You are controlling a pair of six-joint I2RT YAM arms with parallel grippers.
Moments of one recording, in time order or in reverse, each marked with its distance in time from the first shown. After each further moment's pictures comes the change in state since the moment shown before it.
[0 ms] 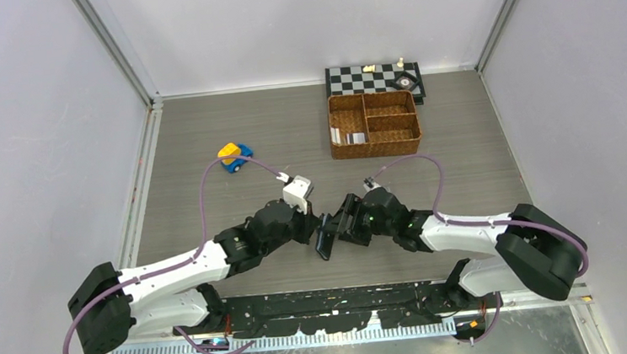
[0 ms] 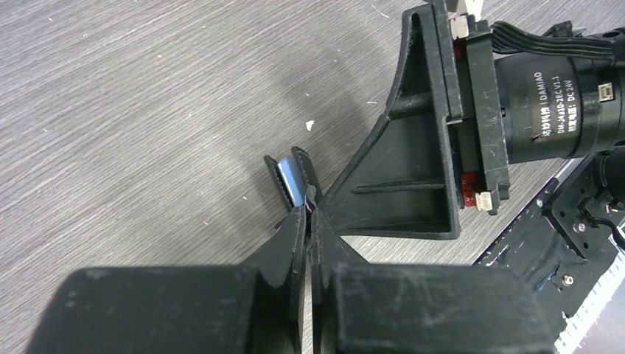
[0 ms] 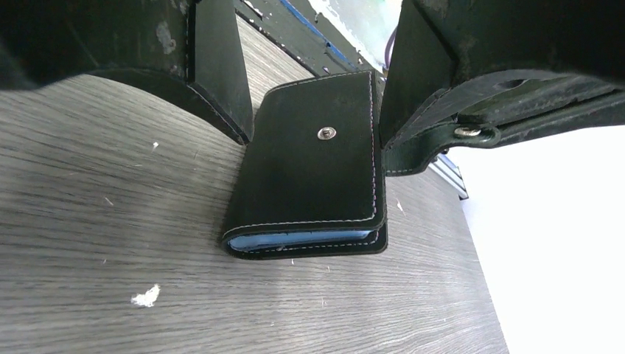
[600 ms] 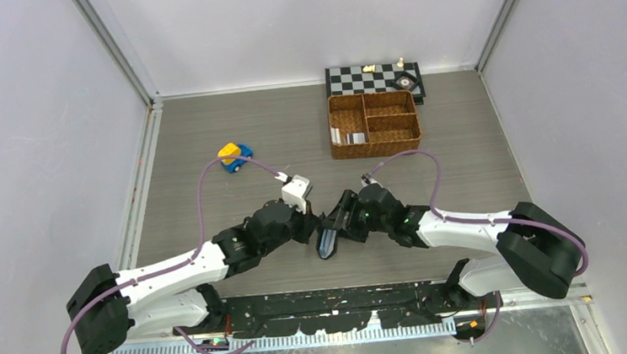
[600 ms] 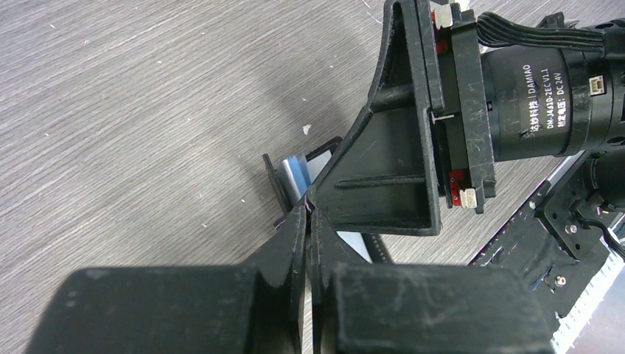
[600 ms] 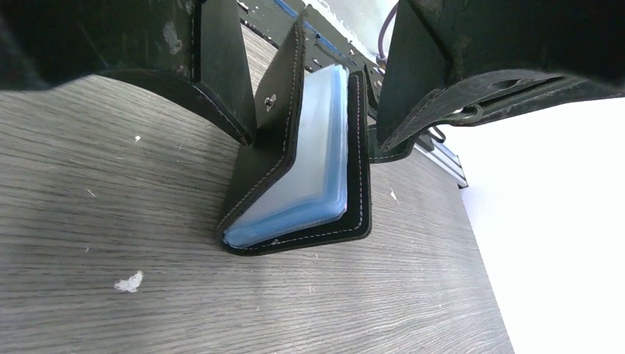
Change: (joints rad) left arm 0.000 -0.017 0.000 0.000 0.002 -0.003; right arm 0.013 0.018 0.074 -0.082 0.041 0.021
